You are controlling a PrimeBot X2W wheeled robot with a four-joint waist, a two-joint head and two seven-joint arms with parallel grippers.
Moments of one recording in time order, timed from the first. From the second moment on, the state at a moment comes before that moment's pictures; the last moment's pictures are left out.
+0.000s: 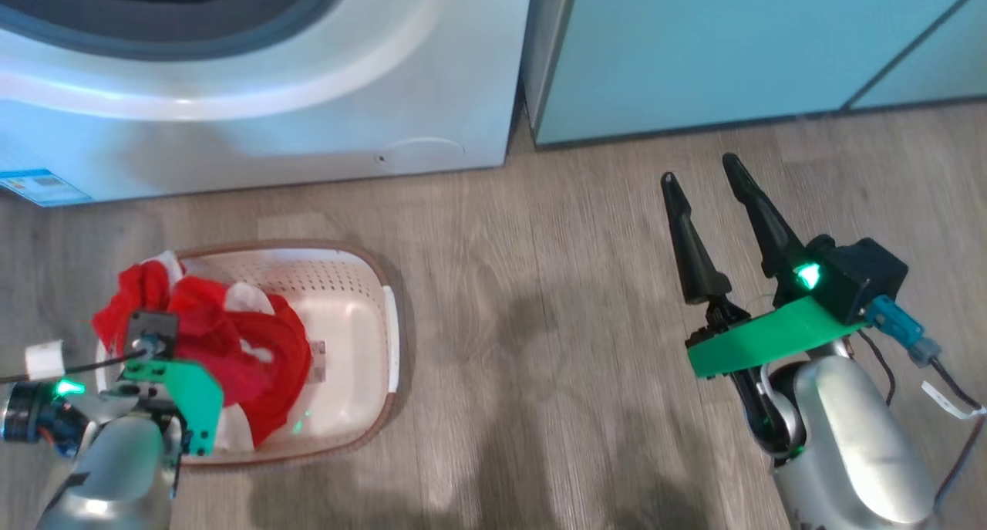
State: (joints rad) left arm -0.54 0.26 -0.24 1.14 -0.05 0.15 -0.25; right arm -0.26 -0.06 0.16 0.16 0.26 0.13 -0.26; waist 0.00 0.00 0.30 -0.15
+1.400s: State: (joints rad) left arm -0.01 0.18 -0.23 0.01 -0.08 0.22 -0.25; right arm -0.13 -0.06 0.12 0.19 0.25 0.13 -0.26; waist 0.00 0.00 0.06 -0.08
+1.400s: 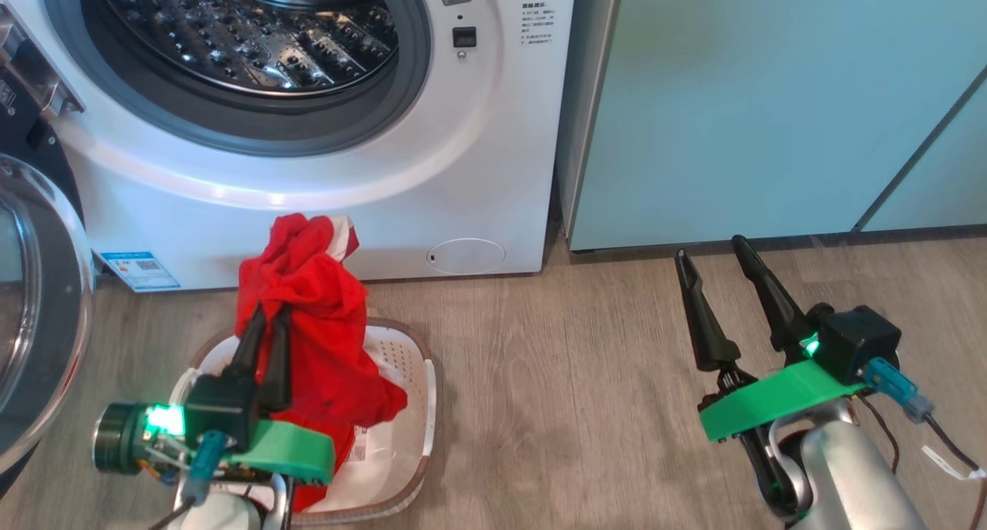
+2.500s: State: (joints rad) left arm -0.47 0.14 0.09 0.03 -0.06 0.05 -0.26; right arm -0.24 -0.06 0.12 0.13 0.25 0.13 -0.26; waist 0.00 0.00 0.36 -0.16
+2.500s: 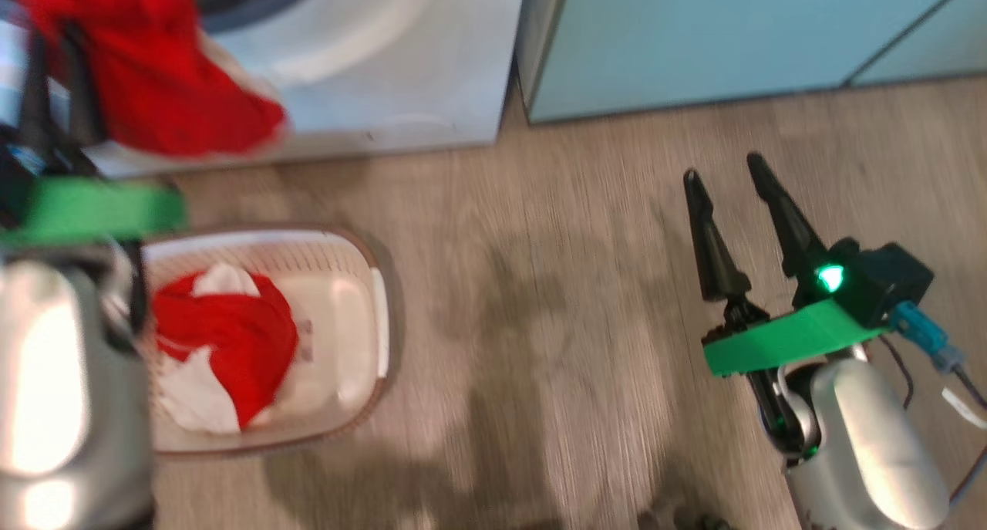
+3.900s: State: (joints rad) left arm -1.65 0.54 0.07 0.70 0.04 -0.07 -0.26; right arm -0.43 -0.05 0.25 0.05 0.49 0.13 -0.26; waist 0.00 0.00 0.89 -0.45
